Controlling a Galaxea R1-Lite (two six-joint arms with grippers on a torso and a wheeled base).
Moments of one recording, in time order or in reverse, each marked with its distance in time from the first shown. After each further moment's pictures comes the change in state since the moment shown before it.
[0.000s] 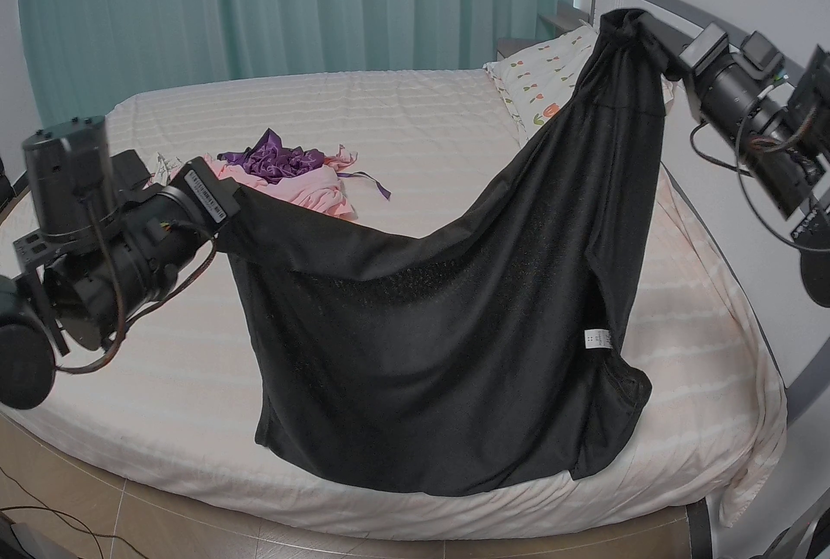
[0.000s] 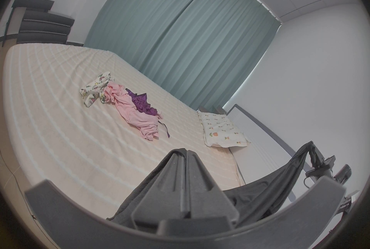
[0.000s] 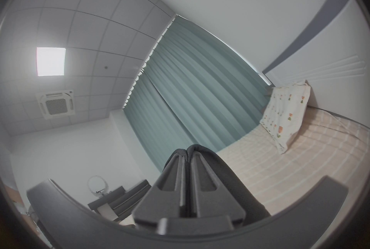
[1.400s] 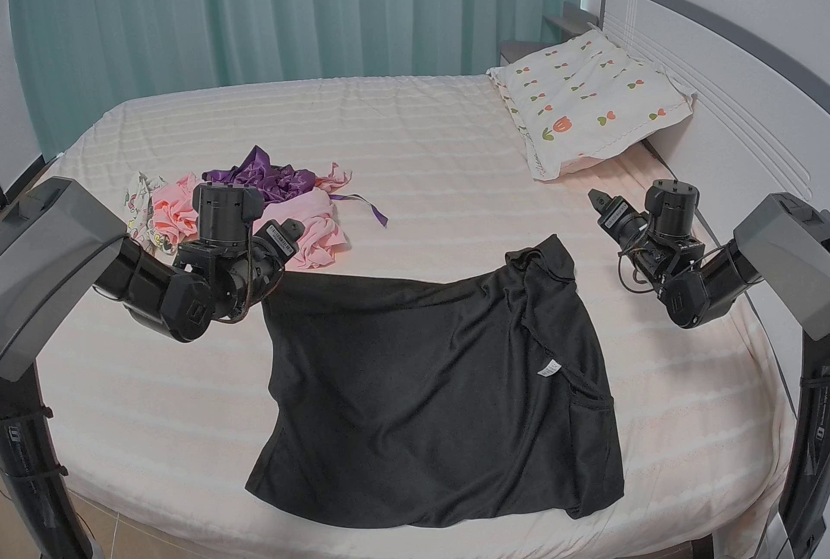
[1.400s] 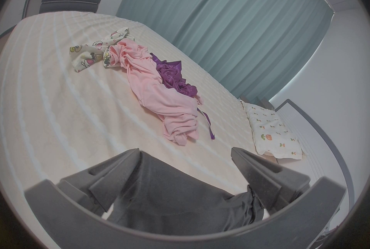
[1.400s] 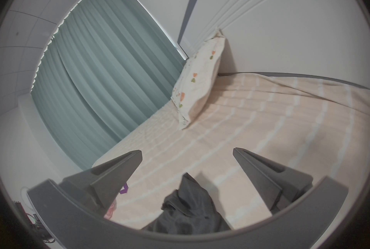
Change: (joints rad) left arm 0.193 0.638 -0.331 -0.009 -0.064 -0.150; right arm -0.200 0.670 -0.205 0.087 -0.287 0.039
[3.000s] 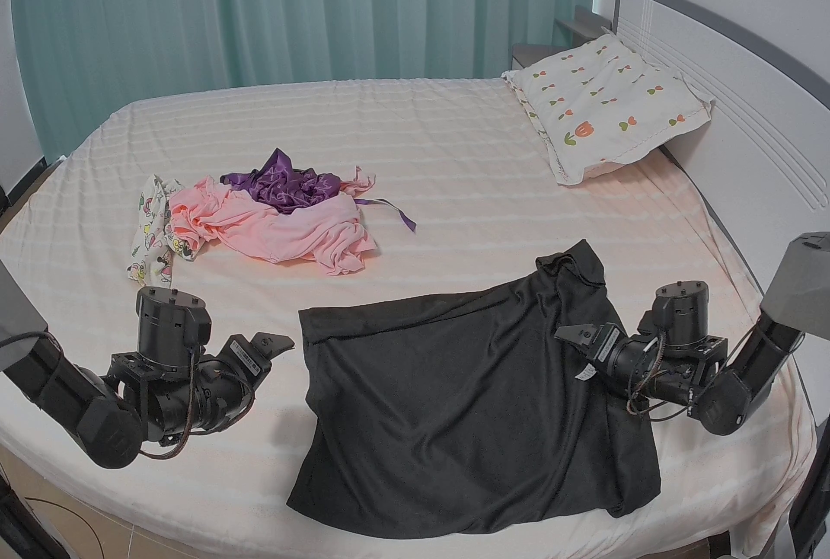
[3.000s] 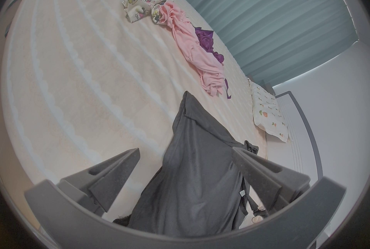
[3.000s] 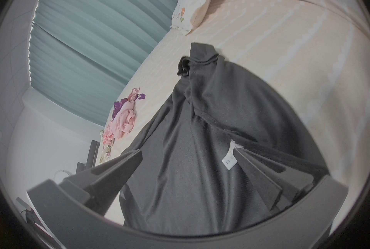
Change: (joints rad) left arm -0.078 -0.305 0.664 -0.150 -0.199 -0.258; right arm 0.154 -0.224 0.682 -0.059 0.280 0.176
